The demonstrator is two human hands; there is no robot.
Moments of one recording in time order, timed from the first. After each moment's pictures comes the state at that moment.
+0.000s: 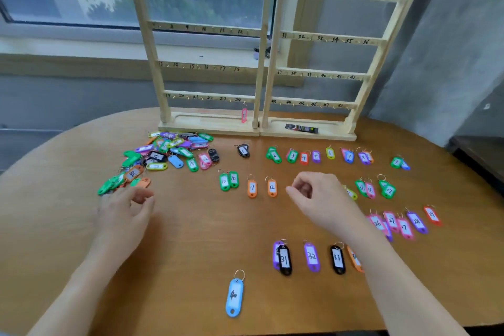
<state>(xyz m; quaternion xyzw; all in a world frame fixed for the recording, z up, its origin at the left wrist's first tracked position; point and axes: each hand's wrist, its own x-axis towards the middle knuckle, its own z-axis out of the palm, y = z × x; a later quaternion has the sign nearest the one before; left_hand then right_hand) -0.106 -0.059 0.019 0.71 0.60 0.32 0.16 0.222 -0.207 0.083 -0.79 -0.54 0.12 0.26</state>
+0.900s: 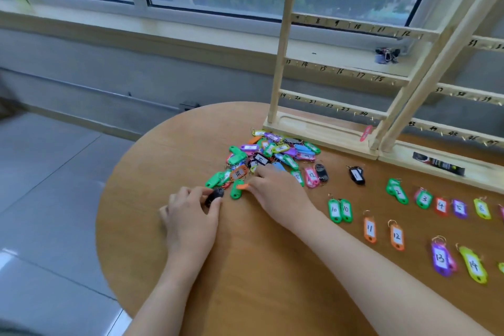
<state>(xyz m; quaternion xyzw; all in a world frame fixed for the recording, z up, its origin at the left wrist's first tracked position) -0.161 -0.023 -0.006 0.60 0.73 0.31 0.09 0.028 0.011 0.018 -0.52 -0.83 -0.07 0.16</state>
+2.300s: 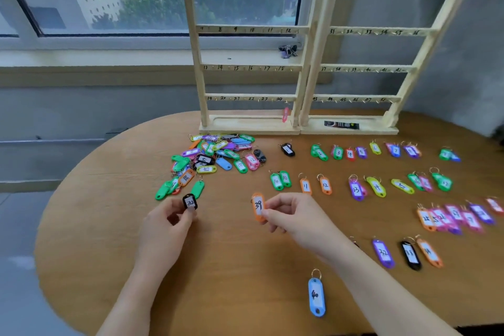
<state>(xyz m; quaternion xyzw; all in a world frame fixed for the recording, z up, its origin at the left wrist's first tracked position) -0.163 -0.044 0.017 0.67 0.56 0.34 0.33 0.069 -0.154 0.057 -0.66 -0.42 0.43 0.44</state>
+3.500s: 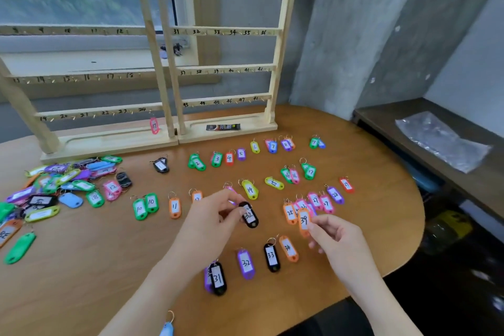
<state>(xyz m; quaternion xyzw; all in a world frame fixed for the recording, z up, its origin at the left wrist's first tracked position) 0.112 -0.152 0.063 0.82 0.29 0.20 0.45 0.261 -0.346 0.046 -0.78 -0.19 0.21 0.55</state>
